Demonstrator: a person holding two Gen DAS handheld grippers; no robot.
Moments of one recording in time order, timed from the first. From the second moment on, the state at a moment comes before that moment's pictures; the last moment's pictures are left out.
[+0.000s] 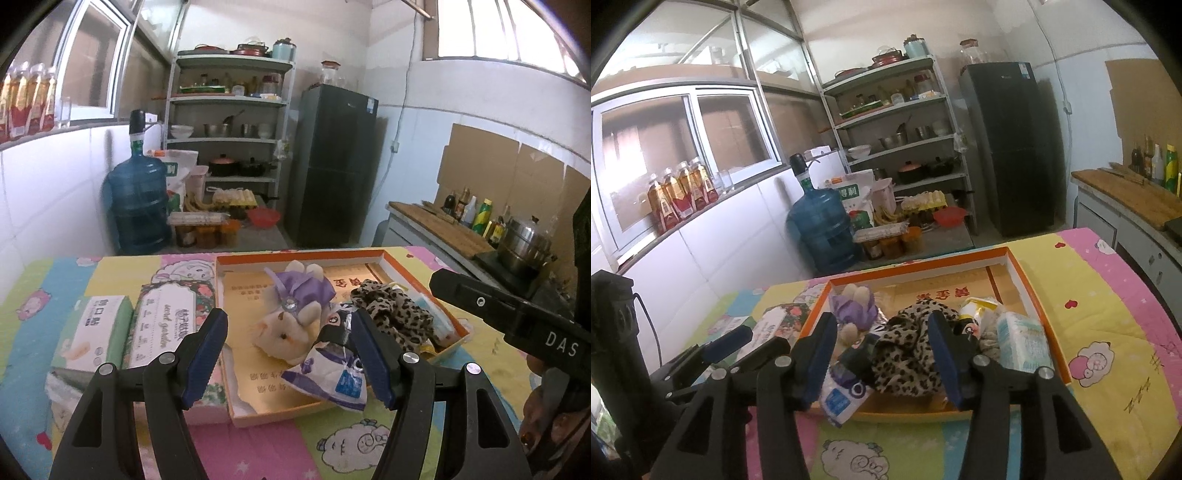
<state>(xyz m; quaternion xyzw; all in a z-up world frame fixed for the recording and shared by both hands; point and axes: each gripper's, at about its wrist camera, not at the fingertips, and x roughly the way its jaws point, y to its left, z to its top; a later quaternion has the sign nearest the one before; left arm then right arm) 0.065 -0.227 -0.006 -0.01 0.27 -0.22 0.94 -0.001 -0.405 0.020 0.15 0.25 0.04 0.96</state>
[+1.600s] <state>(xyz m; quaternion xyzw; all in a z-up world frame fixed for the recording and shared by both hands) -0.030 0.006 -0.011 -0.07 0.24 -0.09 0.96 -0.044 -0.224 0.006 0.05 0.30 0.15 0.94</state>
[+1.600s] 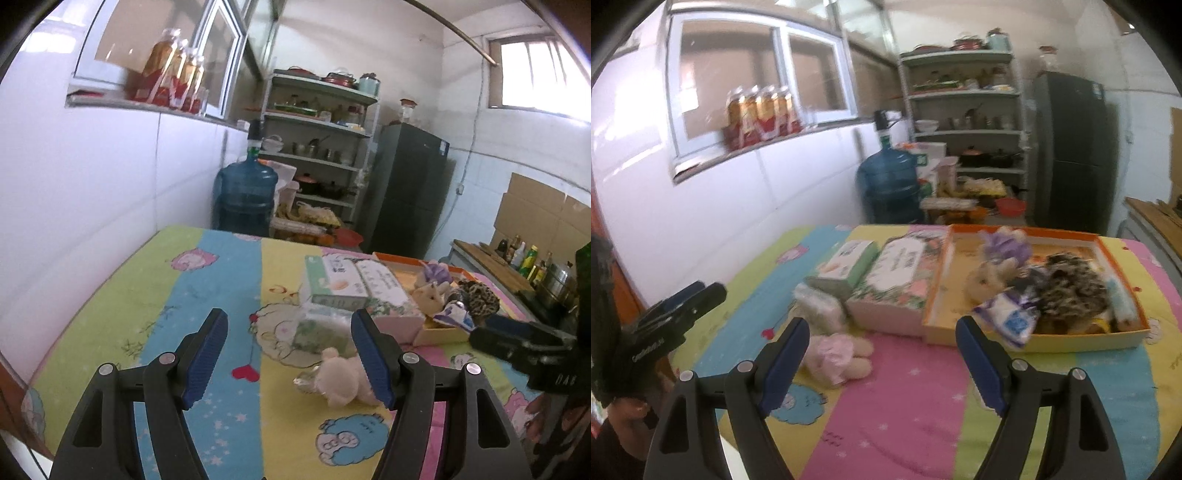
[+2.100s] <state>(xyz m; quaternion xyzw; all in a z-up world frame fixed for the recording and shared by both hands) -0.020 0.025 -0.036 -0.09 0.28 -0.08 0.95 0.002 -0.155 -0.039 -0.15 0.37 0.32 0.86</state>
